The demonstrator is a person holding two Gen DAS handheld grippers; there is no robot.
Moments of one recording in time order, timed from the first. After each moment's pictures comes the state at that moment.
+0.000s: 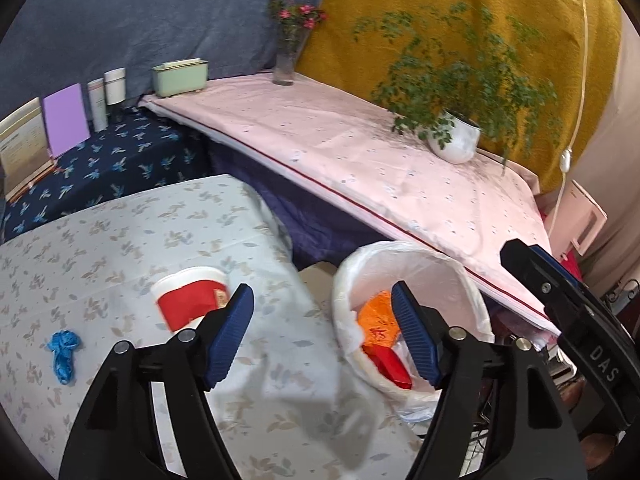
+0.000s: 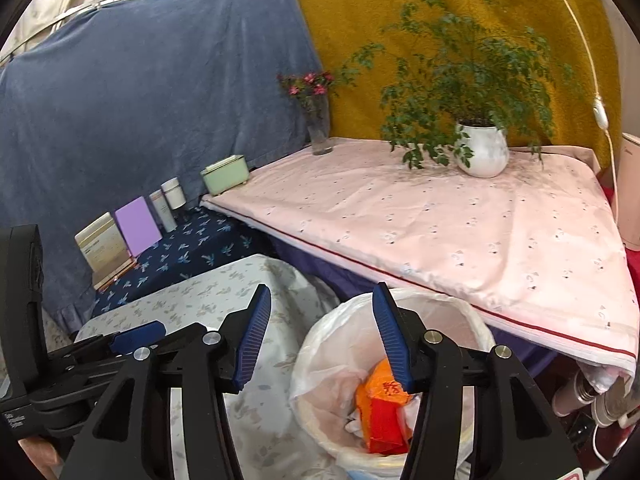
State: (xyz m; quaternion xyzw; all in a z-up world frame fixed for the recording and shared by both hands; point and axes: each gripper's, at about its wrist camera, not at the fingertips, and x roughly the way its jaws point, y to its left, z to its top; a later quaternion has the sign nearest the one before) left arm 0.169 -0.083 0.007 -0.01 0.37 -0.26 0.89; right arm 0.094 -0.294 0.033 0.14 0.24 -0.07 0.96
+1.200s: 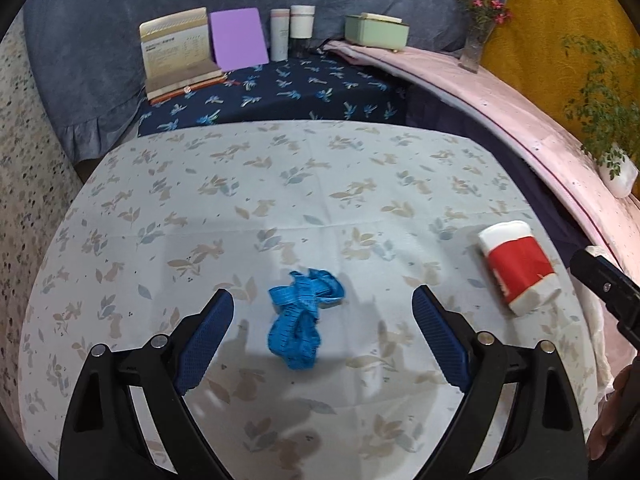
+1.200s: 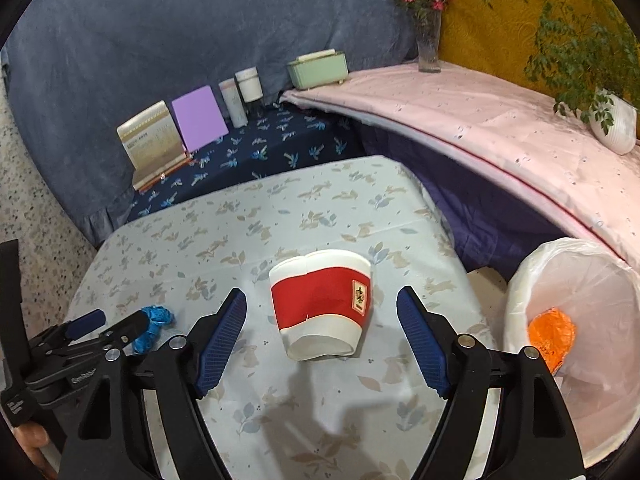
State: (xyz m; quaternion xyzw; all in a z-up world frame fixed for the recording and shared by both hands) left arm 0.223 0.133 -0.090 -0.04 0.42 -0.02 0.90; right arm 0.219 -0.125 -0.061 0.09 0.38 0.05 0.92
